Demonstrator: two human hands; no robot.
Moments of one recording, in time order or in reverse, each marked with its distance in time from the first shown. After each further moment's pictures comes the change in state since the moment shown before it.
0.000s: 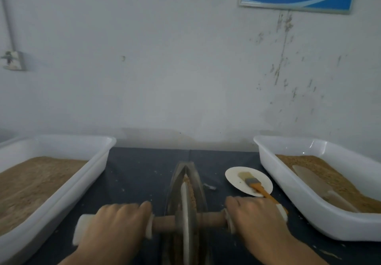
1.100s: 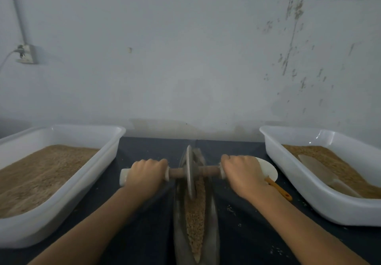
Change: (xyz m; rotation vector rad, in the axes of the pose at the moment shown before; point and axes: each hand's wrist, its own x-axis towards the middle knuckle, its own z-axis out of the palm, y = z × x) left_hand 0.076 -0.010 0.019 -0.075 0.109 -0.089; right_hand 0.062 0.013 0.007 -0.159 0.135 0.127
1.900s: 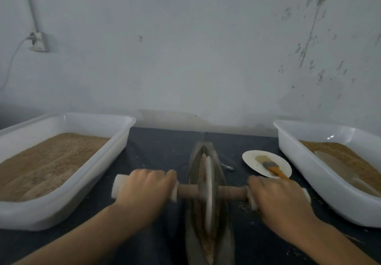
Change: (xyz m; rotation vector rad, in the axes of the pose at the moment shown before) left_hand -0.066 0.004 -0.020 0.043 0.001 0.138; right_hand -0.069 0.001 -0.005 0.117 -0.026 -0.116
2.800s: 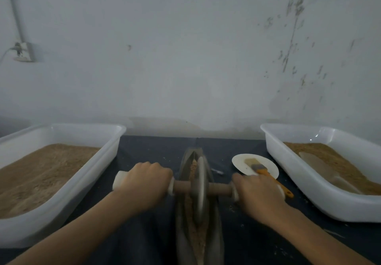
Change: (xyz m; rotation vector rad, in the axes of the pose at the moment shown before) left_hand 0.039 0.000 -0.011 0.084 -0.105 0.026; right_hand 0.023 0.012 0.012 0.053 -0.115 0.119
